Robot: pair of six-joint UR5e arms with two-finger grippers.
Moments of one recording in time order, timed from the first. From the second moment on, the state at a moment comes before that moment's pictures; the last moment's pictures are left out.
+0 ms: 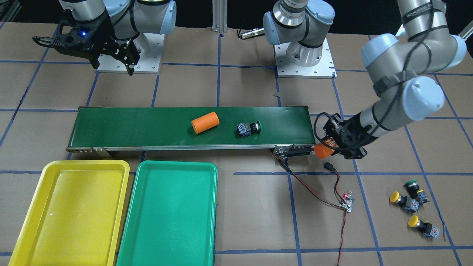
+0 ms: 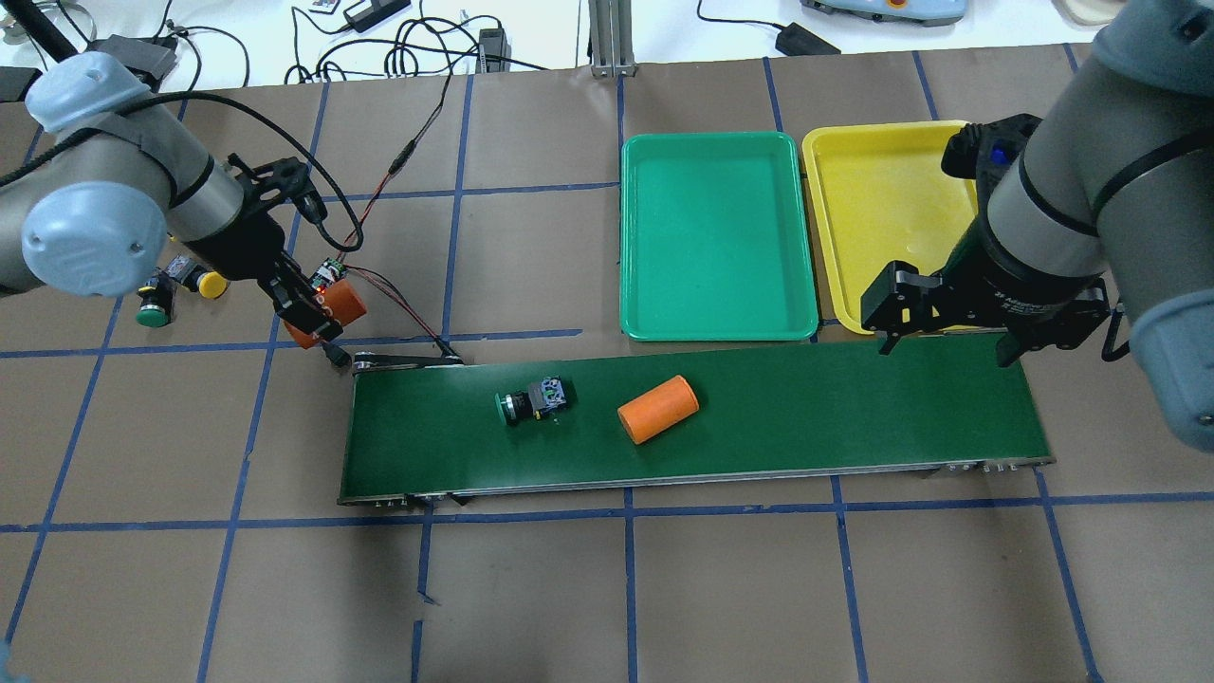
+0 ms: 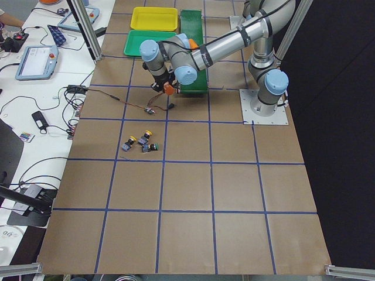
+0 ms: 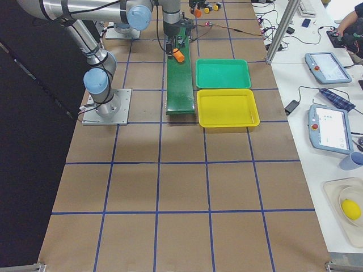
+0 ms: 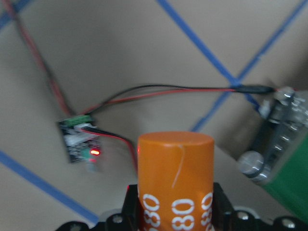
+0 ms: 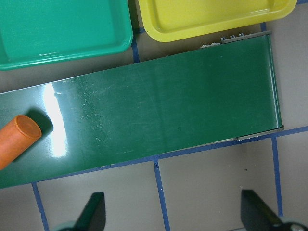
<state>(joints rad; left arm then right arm) -1.33 -1.75 -1.88 -1.27 1.42 1.25 1.52 -1.83 1.89 -1.62 -1.59 0.13</state>
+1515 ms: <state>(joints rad) -1.30 -1.62 -1.99 -1.07 1.47 1.12 1.52 -1.76 1.83 -1.61 -1.52 0.04</state>
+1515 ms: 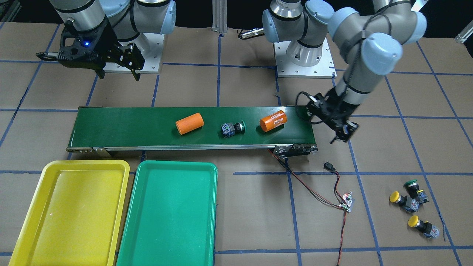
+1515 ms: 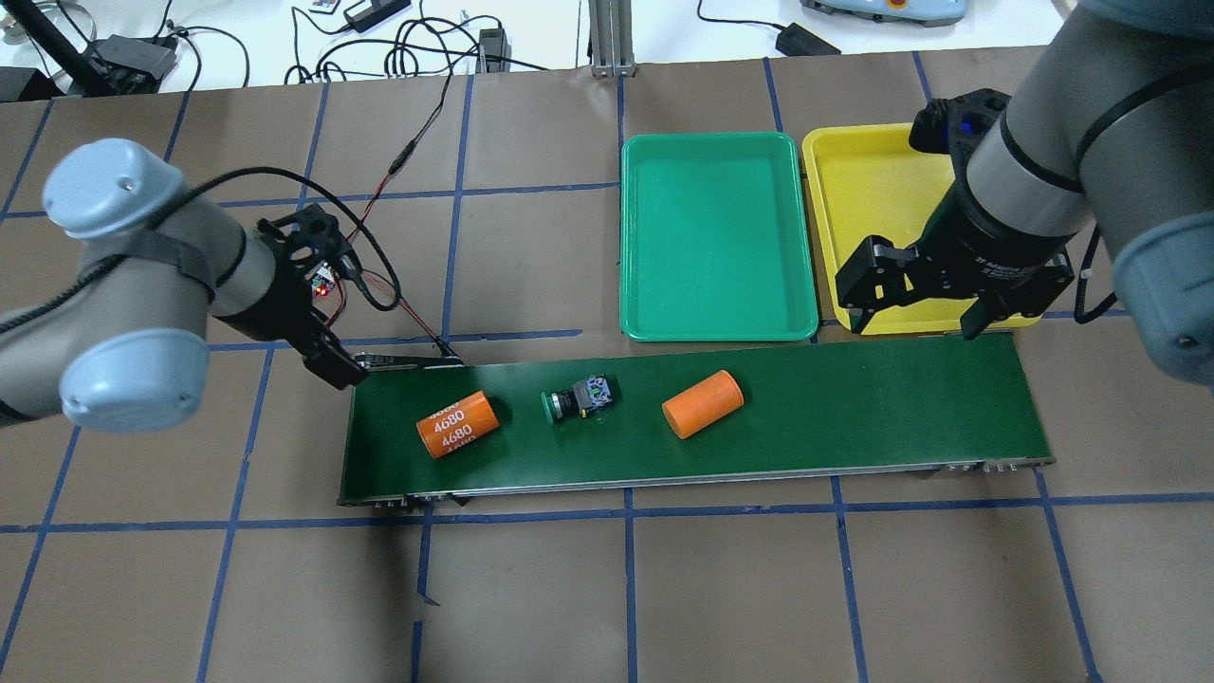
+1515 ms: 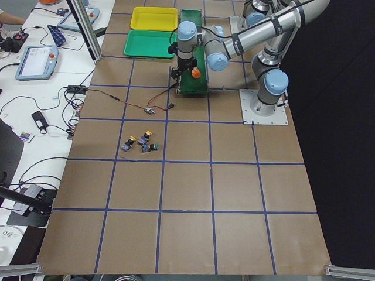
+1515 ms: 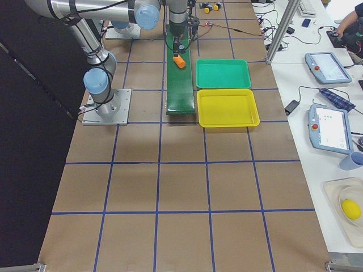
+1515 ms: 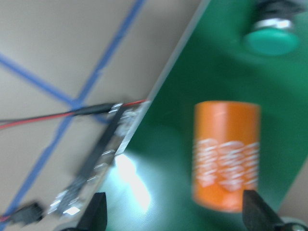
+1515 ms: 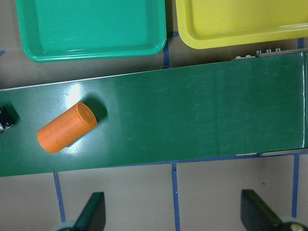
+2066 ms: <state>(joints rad) -1.07 -2.02 -1.54 -1.09 1.46 1.15 1.52 -1.75 1.84 -1.61 -1.52 0.05</state>
